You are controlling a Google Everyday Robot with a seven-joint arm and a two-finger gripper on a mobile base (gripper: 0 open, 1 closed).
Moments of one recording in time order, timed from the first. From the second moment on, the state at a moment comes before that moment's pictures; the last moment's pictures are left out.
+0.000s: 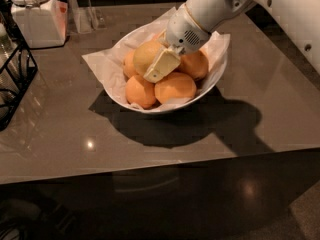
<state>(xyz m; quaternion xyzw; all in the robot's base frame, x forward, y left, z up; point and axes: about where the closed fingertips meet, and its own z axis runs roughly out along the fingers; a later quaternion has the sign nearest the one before) 0.573 0.003 0.926 -0.64 0.68 0.23 0.26</state>
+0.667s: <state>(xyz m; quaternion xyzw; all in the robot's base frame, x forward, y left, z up) 0.536 -0.007 0.981 -0.63 0.67 0.21 0.32</state>
